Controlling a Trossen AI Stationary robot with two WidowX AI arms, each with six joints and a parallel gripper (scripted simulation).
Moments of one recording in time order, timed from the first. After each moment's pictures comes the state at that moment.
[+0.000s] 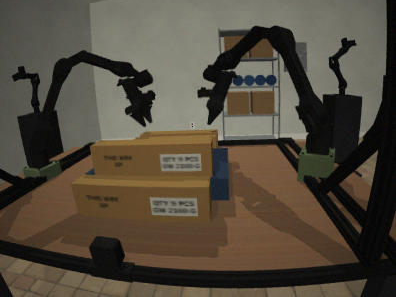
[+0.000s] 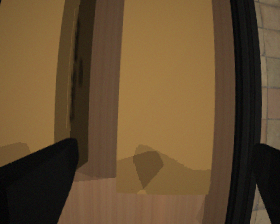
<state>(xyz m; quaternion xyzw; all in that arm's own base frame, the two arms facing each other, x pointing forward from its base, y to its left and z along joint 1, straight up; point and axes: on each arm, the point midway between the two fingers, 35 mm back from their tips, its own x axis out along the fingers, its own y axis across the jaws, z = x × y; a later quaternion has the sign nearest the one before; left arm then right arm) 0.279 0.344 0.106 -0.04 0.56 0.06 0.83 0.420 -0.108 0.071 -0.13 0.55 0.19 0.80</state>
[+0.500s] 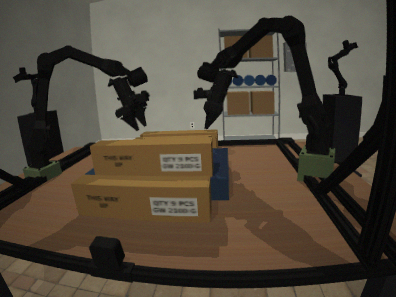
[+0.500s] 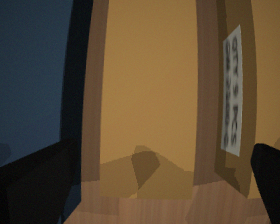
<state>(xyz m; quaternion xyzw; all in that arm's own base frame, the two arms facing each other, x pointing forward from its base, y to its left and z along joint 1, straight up) 0.295 0.257 0.109 -0.04 0.56 0.05 0.83 0.386 -0.031 0.073 -0.13 0.55 0.20 0.80</state>
